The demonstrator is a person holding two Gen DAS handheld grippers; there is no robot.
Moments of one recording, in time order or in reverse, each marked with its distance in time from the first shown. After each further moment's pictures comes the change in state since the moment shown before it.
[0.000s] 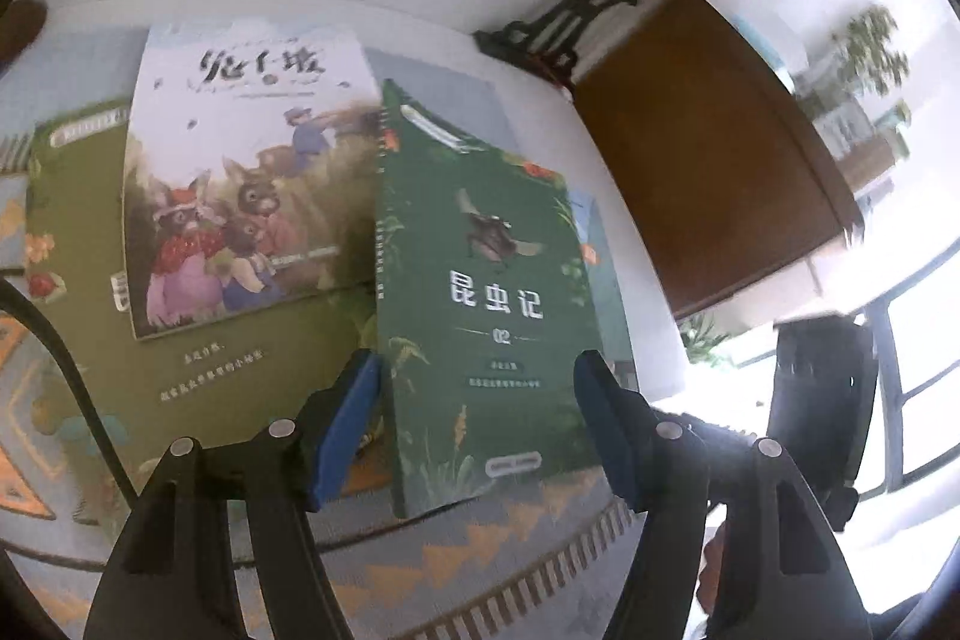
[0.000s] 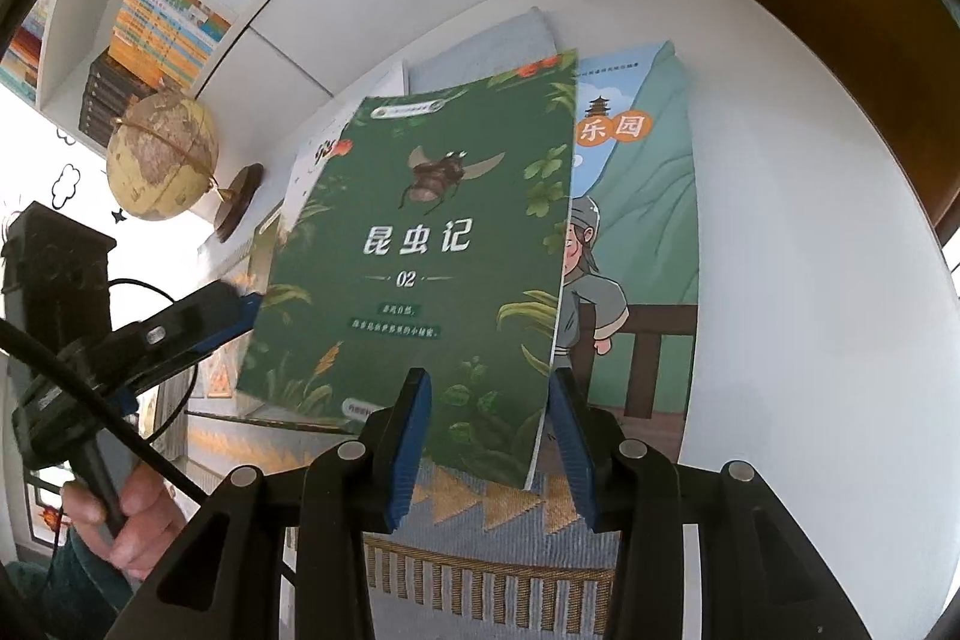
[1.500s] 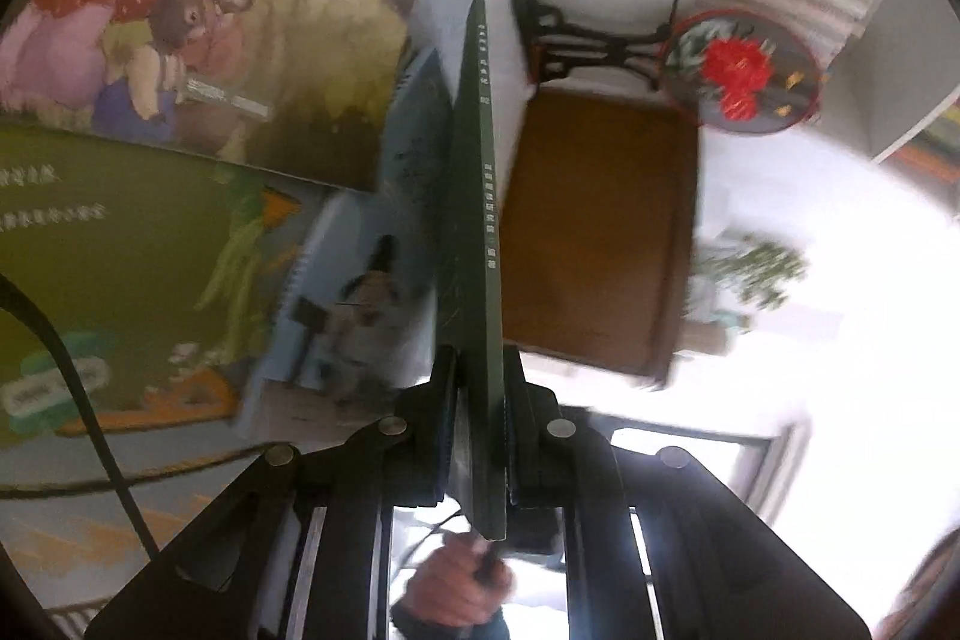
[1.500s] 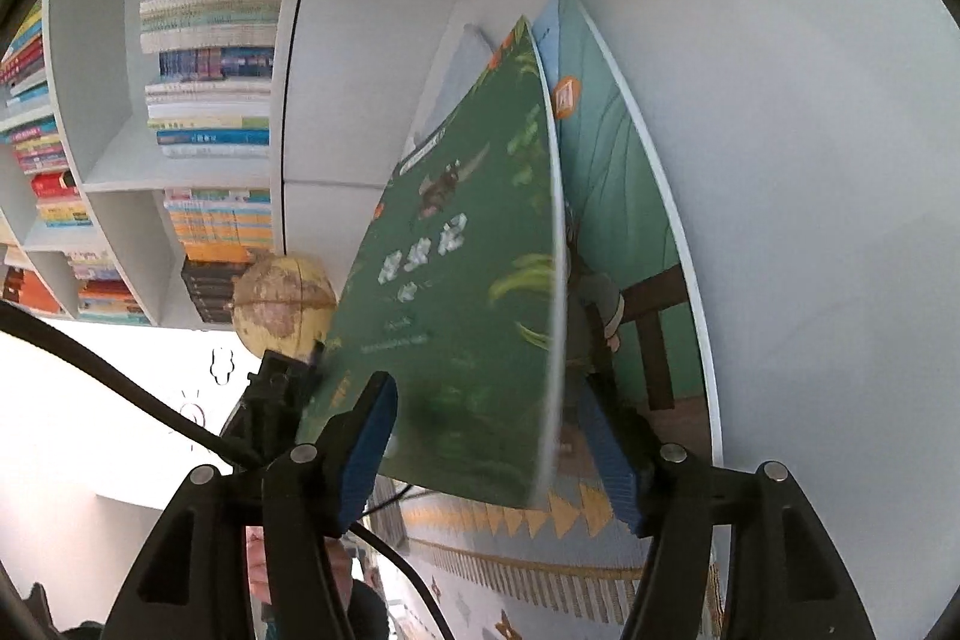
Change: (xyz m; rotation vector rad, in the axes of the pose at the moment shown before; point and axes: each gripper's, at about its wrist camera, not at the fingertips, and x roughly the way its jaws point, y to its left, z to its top) left arm 0.060 0.035 0.020 -0.603 0.211 -0.499; right arm 0.002 -0.069 -0.007 0.491 -0.050 0.450
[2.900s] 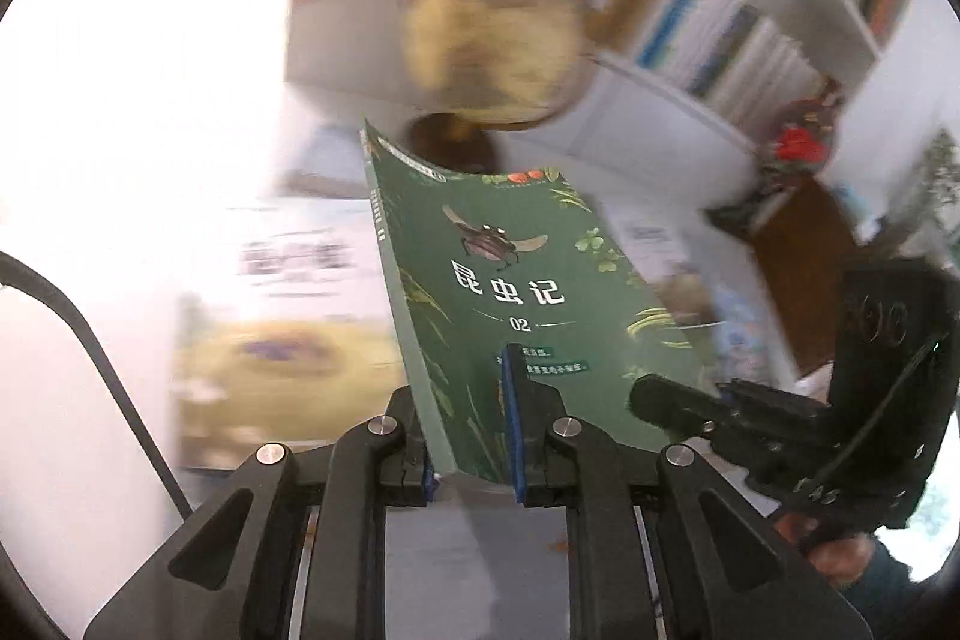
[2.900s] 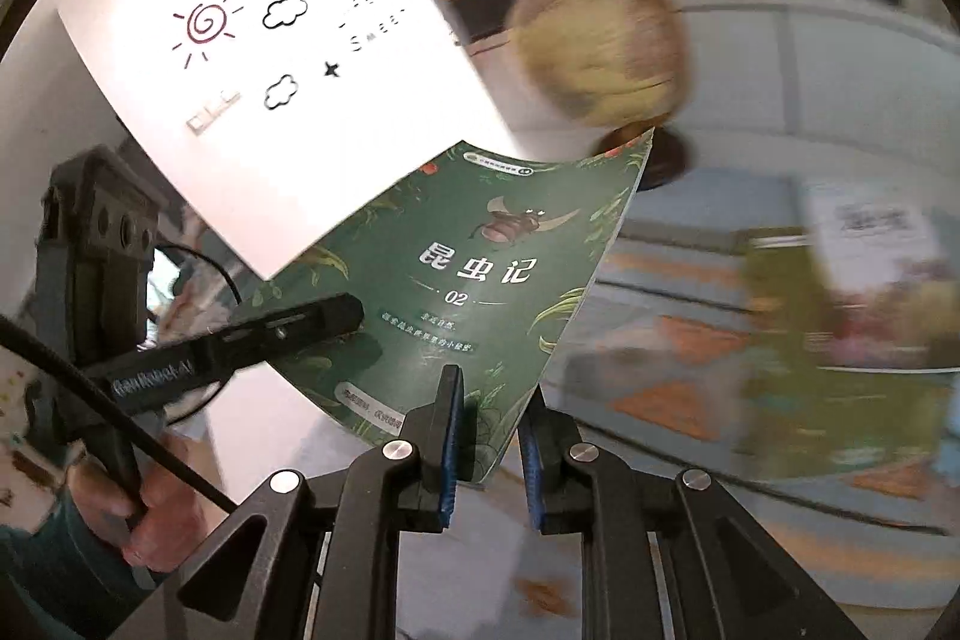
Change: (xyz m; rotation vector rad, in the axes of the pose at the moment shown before) left arm -0.386 -0.021 -0.150 0.521 -0.661 0.814; right arm 0.234 0.299 -0.283 -0.942 0.286 -0.115
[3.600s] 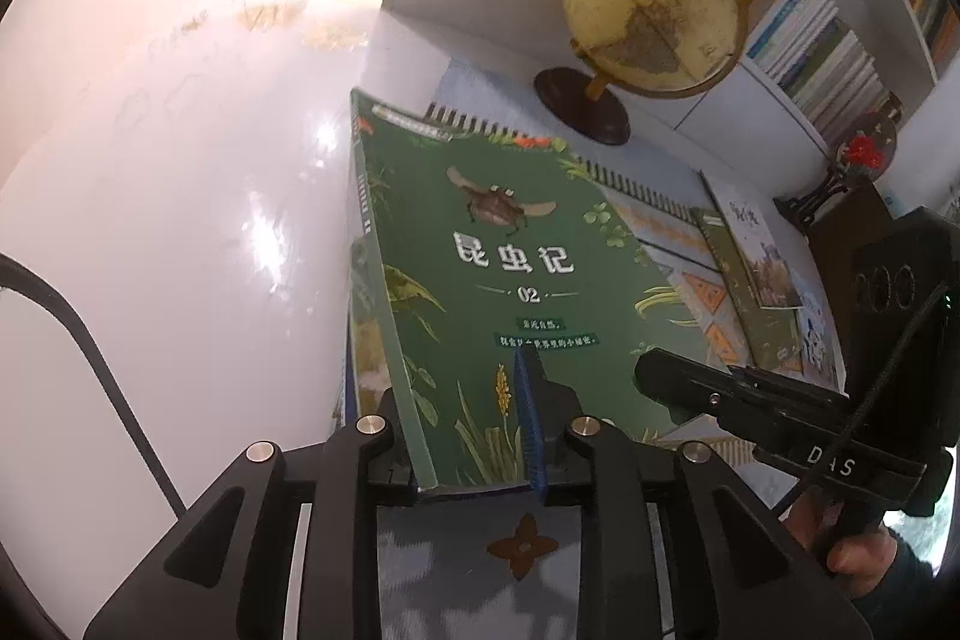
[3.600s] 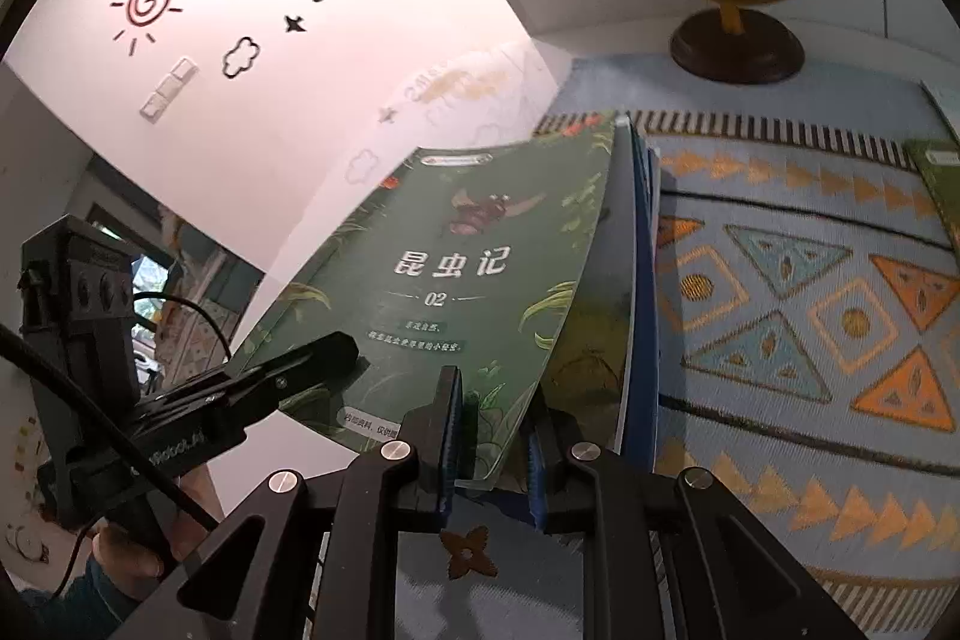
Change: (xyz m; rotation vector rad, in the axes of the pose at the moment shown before) left arm 0.034 0.129 -0.009 -0.070 0.102 0.012; right arm 0.140 0.047 -0.001 0.120 0.128 -0.069
